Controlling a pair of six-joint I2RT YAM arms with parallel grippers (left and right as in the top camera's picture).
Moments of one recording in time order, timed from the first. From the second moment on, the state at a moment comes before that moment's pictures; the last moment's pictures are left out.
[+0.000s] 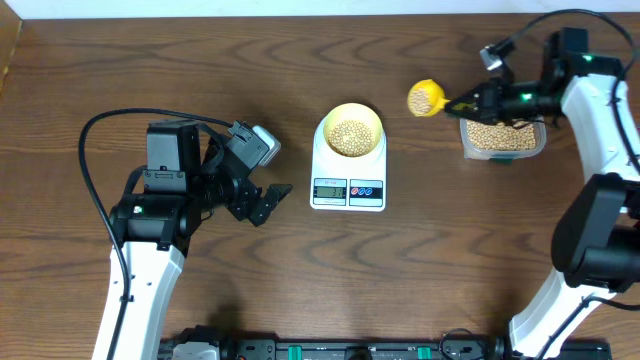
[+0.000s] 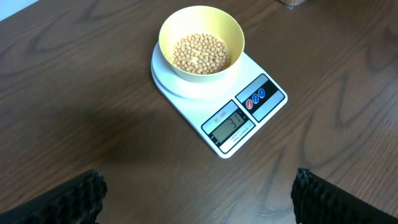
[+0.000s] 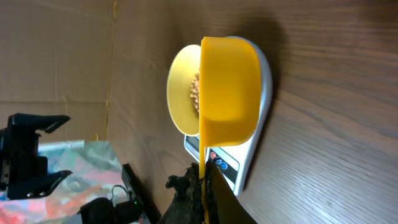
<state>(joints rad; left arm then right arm) -0.07 1.13 1.01 -0.78 0.54 0.54 -0.11 1.99 1.66 -1.07 -1.02 -0.16</state>
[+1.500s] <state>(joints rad) -0.07 1.13 1.01 -0.78 0.54 0.54 0.37 1.99 1.73 -0.95 -0.40 -0.39</state>
